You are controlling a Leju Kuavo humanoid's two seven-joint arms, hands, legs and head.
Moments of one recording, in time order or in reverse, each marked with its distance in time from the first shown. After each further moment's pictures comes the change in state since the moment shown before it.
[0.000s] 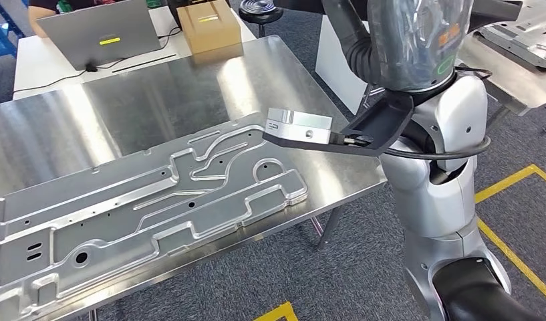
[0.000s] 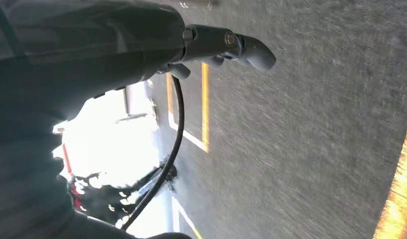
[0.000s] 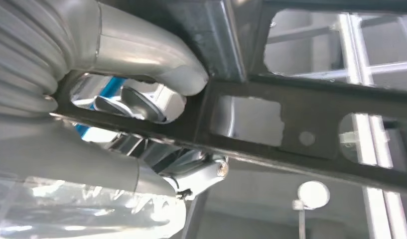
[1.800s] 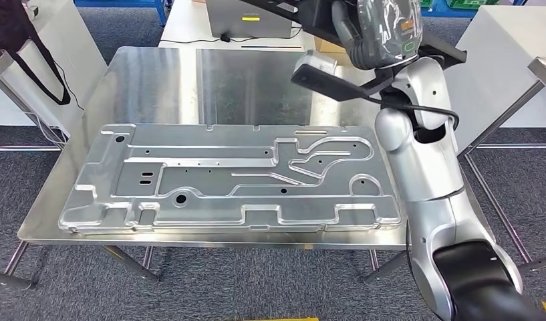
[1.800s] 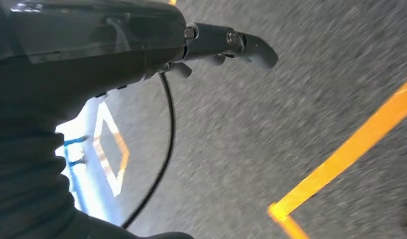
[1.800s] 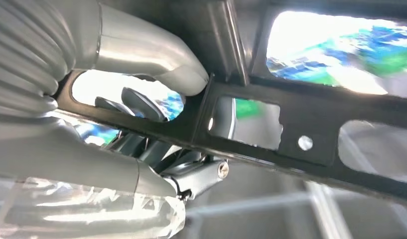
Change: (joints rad) left arm 0.010 0.008 0.077 0.000 0.019 0.092 -0.253; right arm -0.045 -0.035 -0.101 0.512 -0.115 -0.060 -0.025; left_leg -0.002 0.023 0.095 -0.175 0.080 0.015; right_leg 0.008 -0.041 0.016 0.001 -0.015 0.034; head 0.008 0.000
